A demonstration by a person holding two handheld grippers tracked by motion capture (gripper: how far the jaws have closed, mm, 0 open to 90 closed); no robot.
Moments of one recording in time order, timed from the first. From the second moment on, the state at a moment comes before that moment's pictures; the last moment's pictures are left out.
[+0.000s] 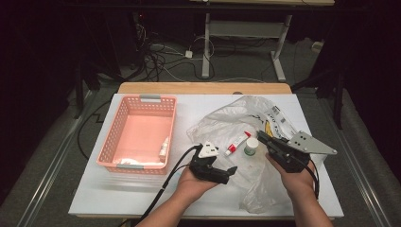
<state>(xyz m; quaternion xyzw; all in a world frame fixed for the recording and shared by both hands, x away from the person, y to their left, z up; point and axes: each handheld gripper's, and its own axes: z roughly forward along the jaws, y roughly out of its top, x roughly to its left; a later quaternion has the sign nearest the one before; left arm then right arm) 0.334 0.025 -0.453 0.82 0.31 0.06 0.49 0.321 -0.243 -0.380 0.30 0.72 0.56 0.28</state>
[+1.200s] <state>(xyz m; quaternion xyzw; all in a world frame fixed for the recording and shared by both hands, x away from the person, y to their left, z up) 0.307 0.148 -0.422 0.79 0.38 0.15 0.46 0.320 -0.241 -0.381 0.30 0.72 0.56 0.28</state>
